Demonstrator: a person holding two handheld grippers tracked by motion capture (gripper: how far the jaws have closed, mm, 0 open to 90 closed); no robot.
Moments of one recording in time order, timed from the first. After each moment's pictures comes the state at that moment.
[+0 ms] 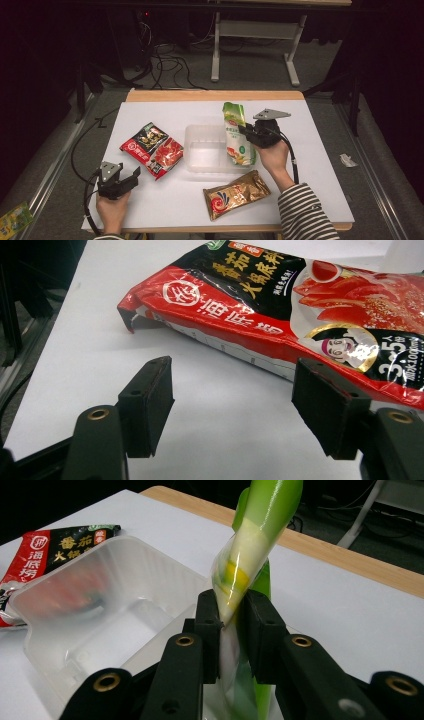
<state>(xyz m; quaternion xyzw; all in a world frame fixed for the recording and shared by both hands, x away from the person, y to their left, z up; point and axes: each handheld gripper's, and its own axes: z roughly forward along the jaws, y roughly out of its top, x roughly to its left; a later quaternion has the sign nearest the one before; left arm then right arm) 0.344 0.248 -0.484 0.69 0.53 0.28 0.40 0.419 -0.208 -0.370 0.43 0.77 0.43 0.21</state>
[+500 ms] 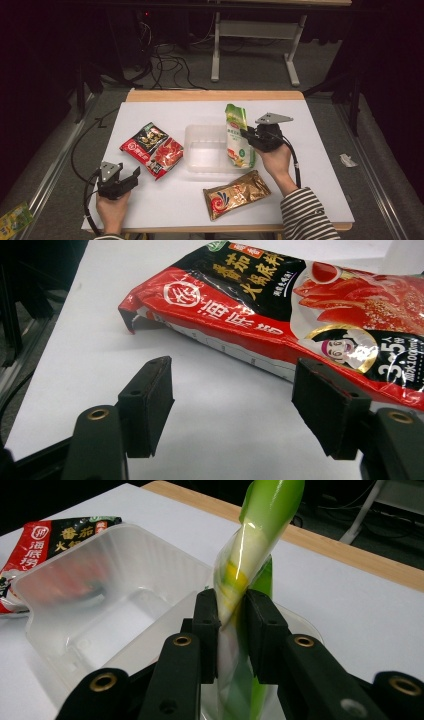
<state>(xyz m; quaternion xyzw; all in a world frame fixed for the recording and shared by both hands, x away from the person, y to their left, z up) 0.343 0.248 -0.484 0.69 0.53 0.28 0.40 0.410 -0.214 -0.376 0.42 0.77 0.42 0.22</state>
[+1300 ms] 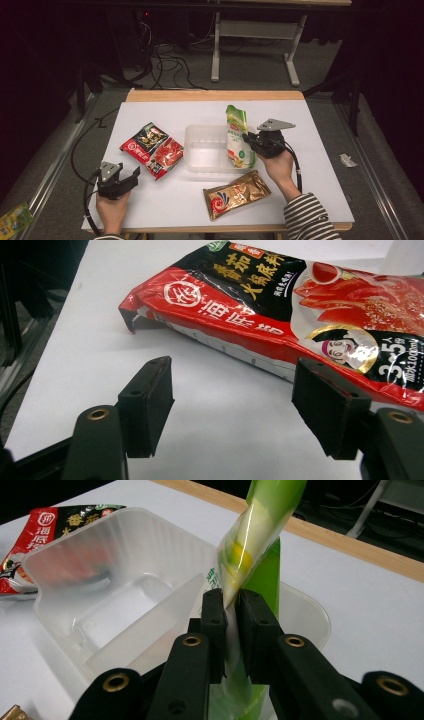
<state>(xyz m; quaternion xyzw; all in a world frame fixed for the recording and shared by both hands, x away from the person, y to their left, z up) 0.343 0.249 -0.484 0.69 0.53 0.28 0.40 0.395 -0.218 -0.383 0.41 0.78 0.42 0.21</state>
